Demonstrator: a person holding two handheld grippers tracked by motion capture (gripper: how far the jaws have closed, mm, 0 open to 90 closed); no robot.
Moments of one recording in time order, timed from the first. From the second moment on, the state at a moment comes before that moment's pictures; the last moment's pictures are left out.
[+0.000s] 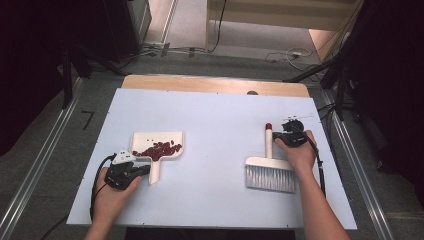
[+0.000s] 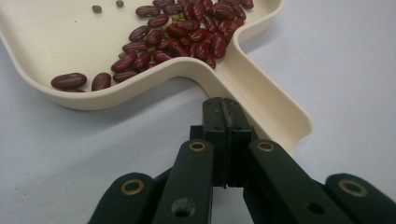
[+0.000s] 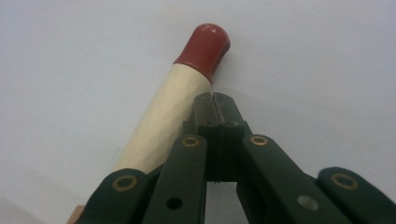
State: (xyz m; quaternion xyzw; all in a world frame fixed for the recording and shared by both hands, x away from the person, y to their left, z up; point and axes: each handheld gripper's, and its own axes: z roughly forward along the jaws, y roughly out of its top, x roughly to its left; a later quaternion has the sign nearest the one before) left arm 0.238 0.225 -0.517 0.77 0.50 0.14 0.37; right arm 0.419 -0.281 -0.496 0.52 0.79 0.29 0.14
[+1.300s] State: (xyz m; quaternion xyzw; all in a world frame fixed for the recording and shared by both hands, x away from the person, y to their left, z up) left arm 0.246 0.255 -0.516 0.72 0.55 0.18 0.39; right arm 0.355 -0.247 -0.495 0.47 0.82 0.30 0.11
